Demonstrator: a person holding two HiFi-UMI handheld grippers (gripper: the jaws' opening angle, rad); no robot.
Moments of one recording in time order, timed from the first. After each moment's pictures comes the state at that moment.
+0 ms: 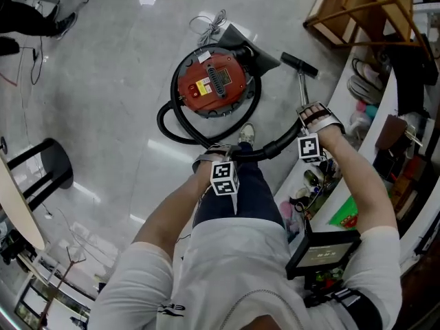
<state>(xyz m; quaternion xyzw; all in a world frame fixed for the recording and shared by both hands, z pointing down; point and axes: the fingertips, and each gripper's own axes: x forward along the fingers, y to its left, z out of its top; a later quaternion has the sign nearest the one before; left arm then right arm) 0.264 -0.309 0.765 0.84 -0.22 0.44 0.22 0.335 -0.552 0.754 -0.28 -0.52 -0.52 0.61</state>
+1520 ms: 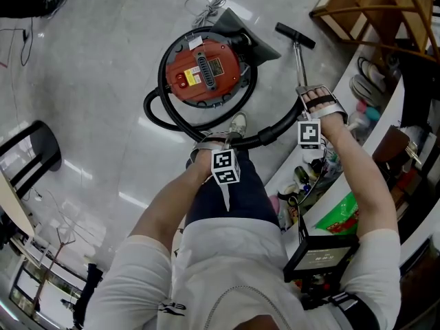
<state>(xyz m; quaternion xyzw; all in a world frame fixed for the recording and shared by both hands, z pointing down) 0.276 -0.363 0.811 0.81 -0.26 0.46 0.24 0.309 -0.611 0.788 -0.25 -0.57 -0.51 0.59</state>
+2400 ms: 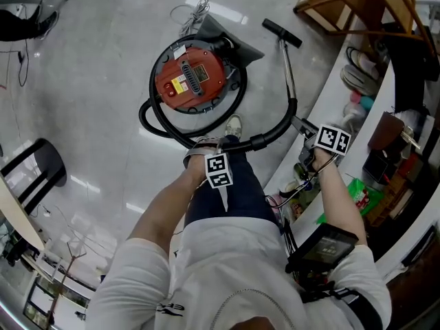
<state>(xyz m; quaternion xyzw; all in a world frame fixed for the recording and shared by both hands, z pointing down) 0.280 -0.345 0.818 0.80 -0.22 0.51 0.24 0.398 -0.580 0.755 0.28 -0.68 0.57 0.36</state>
